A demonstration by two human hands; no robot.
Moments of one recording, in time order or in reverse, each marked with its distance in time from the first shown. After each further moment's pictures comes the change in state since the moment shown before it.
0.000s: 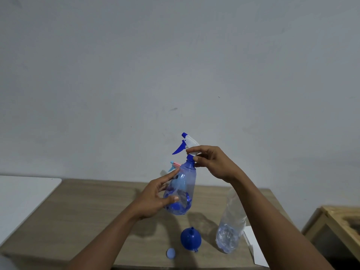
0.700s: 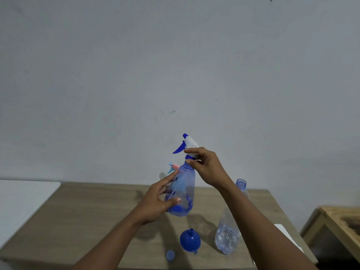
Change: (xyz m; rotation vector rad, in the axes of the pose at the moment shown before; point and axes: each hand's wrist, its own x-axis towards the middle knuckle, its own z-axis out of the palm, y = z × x) left_hand -0.004 0.003 0.014 -0.082 0.056 -0.036; right_hand -0.002 0.009 0.027 -0.043 0.231 -0.091
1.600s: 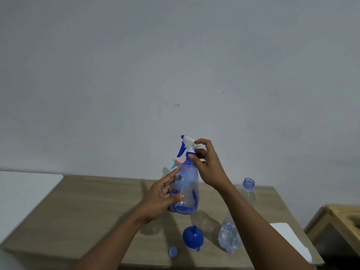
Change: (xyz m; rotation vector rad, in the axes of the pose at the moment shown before) left_hand 0.011 -0.015 -0.002 -0.209 -0.024 -0.100; right_hand 0.007 0.018 0.017 0.042 0.029 0.043
